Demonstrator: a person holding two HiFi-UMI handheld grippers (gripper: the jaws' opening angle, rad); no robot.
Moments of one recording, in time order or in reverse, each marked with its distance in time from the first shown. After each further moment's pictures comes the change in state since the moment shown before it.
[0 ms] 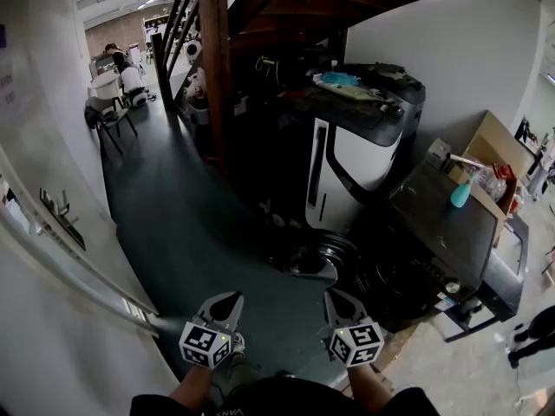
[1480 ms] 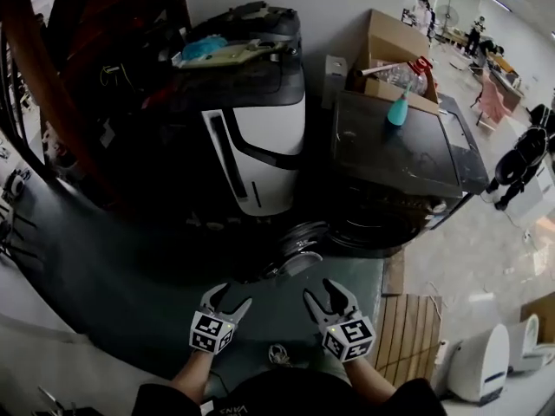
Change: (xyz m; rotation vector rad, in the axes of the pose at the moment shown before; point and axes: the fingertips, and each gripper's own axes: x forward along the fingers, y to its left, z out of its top) left arm 0.278 0.135 -0.084 0.219 0.357 -0.649; right arm 0.160 -0.070 -0.025 0.259 -0.031 -0.529
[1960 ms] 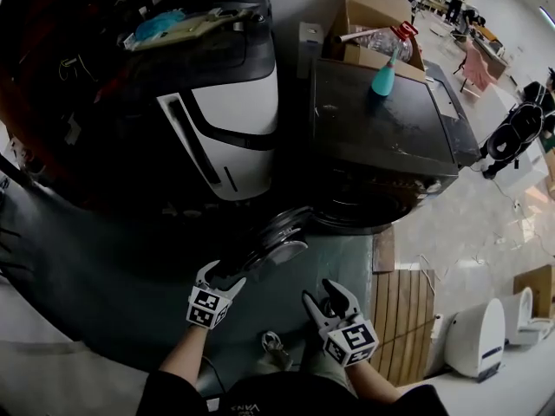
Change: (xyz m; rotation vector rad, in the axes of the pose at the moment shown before) left arm 0.131 0.035 -0.036 0.077 0.119 -0.096; right arm 0.007 -0.055 -0.028 0.049 0.029 -0.070
